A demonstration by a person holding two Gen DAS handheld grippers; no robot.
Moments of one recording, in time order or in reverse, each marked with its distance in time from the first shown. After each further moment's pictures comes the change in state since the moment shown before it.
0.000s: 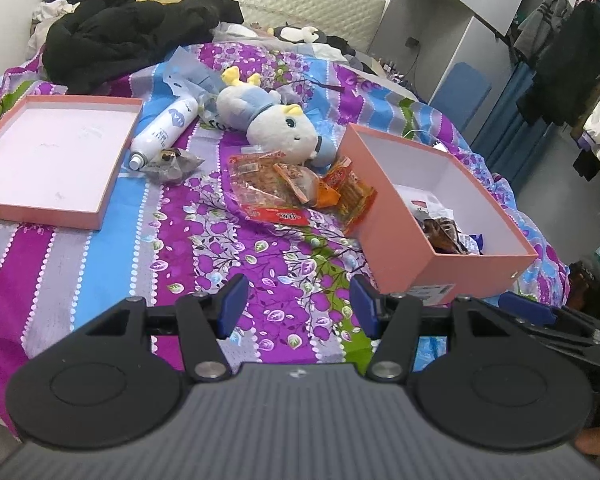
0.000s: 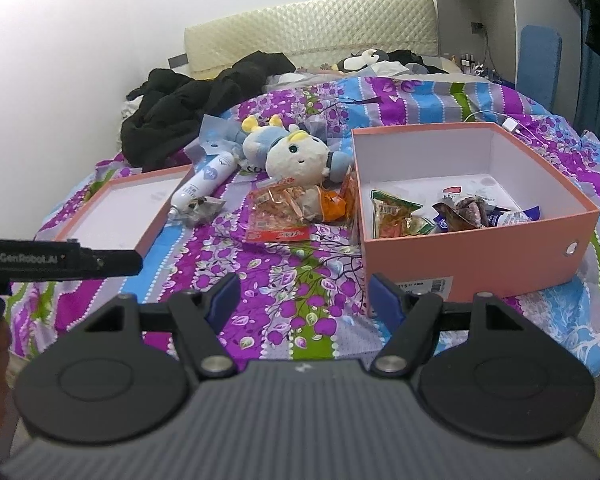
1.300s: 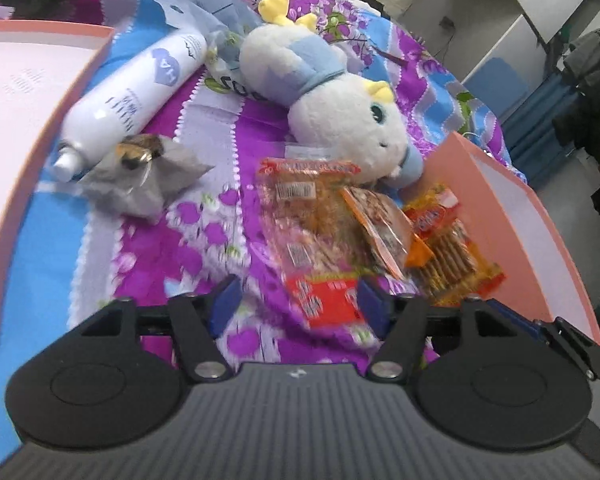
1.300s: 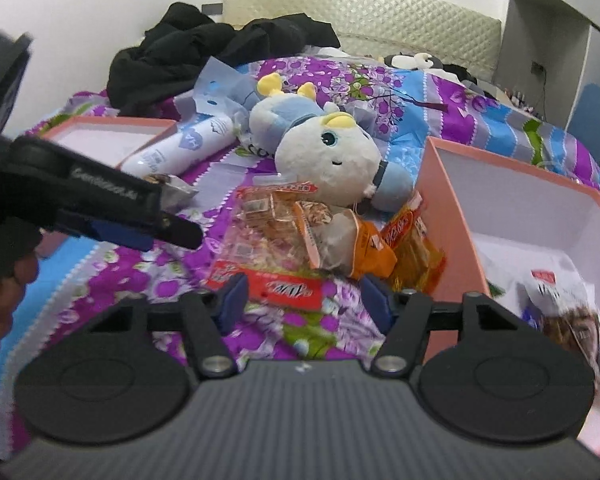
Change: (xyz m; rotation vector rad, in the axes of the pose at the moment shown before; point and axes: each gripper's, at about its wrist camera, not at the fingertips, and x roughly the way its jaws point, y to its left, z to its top) left arm 0.263 0.110 0.102 -0.150 0.136 -0.074; right arm 0.227 0.038 0.043 -0.299 0.031 -0.044
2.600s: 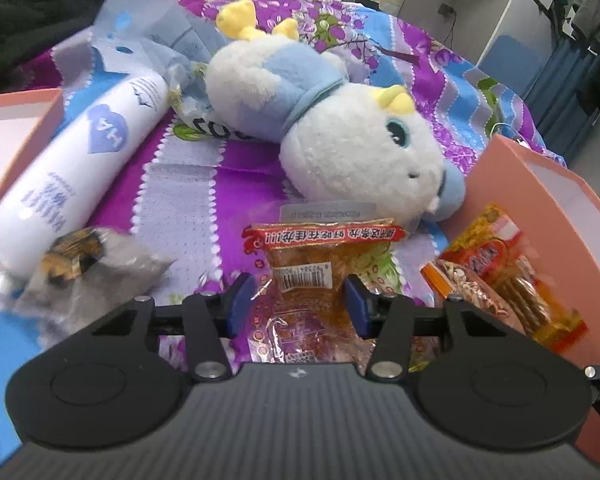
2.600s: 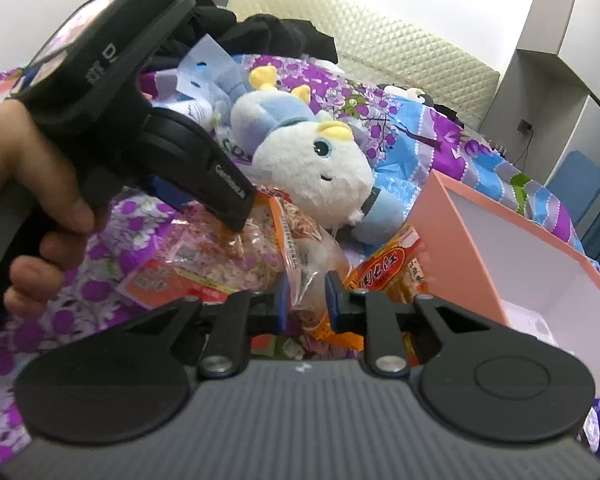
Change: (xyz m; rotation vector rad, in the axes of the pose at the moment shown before) left arm 0.067 -0.027 0.036 0.159 -0.061 0.119; right arm 0.027 0.016 -0.001 -0.158 -0.059 -0.114
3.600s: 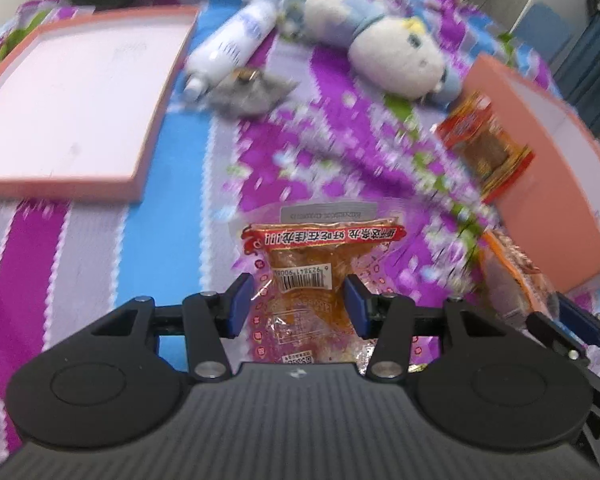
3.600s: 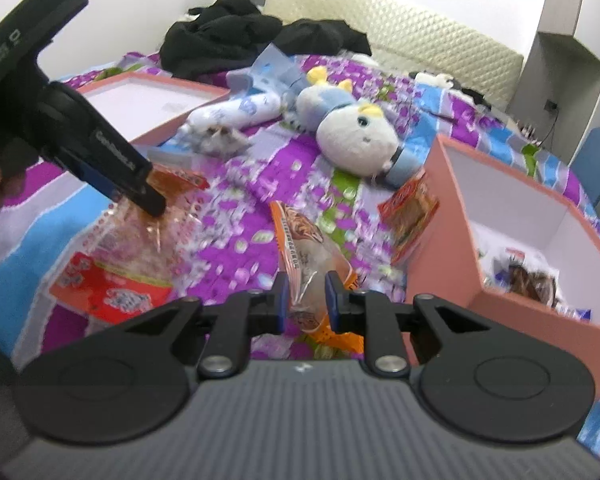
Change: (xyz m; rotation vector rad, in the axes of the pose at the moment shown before) left arm -0.177 0.028 -0.122 -0.066 0.185 0.136; right arm -0.143 0.013 -0.054 0.038 0.066 0.159
